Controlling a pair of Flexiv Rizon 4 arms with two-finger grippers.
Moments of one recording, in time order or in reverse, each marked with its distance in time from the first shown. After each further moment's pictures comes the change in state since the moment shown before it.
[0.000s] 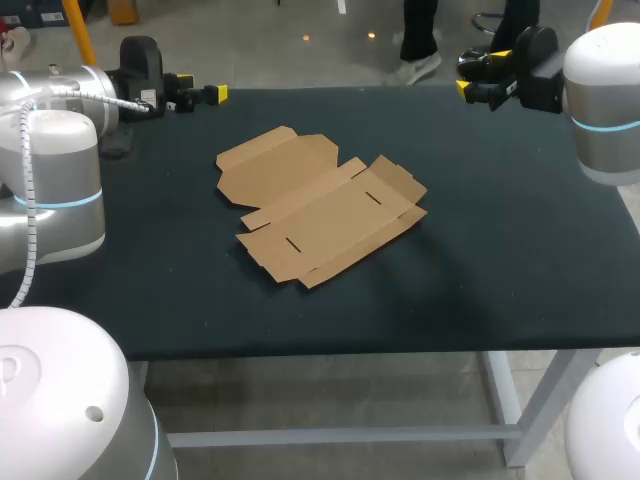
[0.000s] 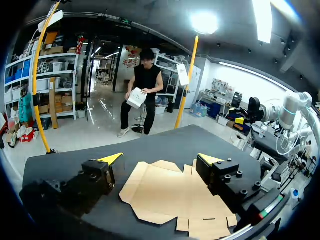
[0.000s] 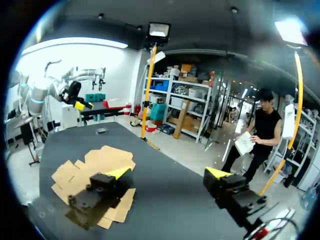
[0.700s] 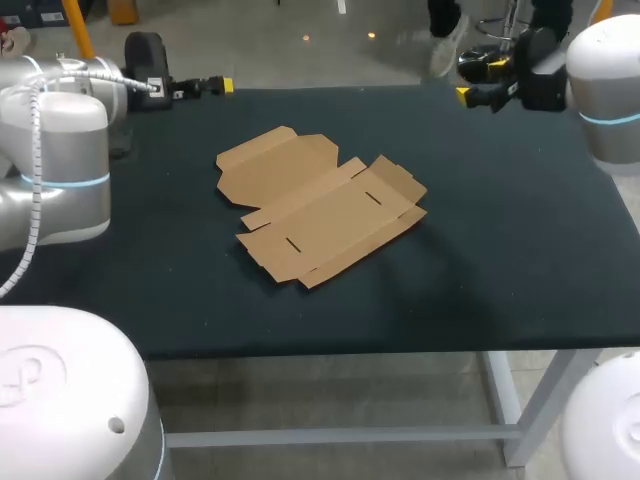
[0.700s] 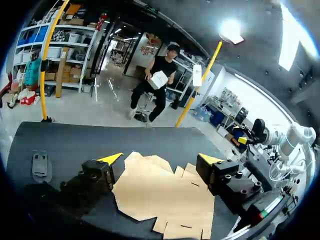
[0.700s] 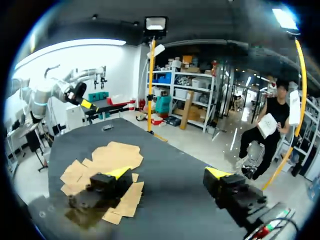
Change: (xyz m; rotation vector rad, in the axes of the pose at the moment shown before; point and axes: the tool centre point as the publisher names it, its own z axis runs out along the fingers) left arm -0.001 0.005 0.014 -0.080 -0.025 -0.301; right arm 0.008 -0.015 0.000 0.092 0.071 0.086
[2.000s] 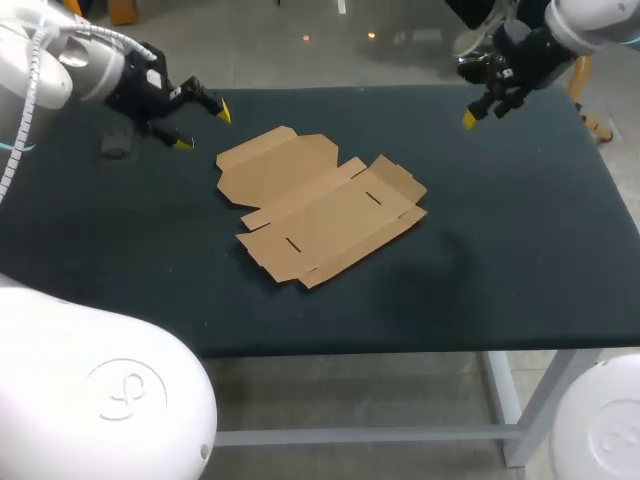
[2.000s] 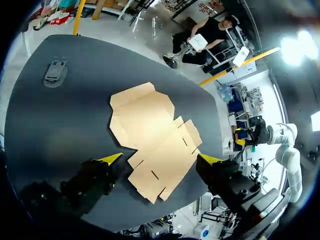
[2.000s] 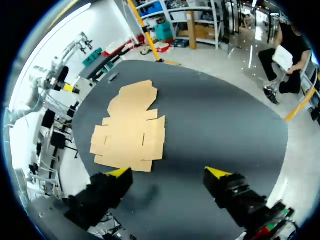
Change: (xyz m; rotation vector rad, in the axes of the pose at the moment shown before) left arm 0.035 0.066 -0.051 -0.464 -0.139 -0.460; right arm 0.025 -0.057 -0.025 0.705 0.198 0.266
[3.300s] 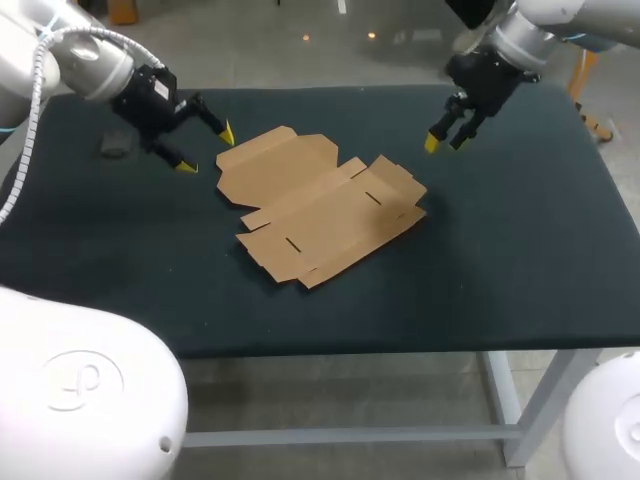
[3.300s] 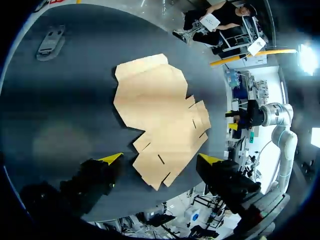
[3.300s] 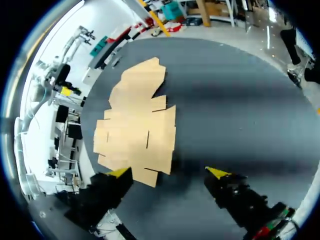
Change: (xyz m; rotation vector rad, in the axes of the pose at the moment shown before) left arm -0.026 0.022 0.029 -0.229 -0.012 -0.087; right arm 0.004 0.017 0.103 0.182 0.202 0.023
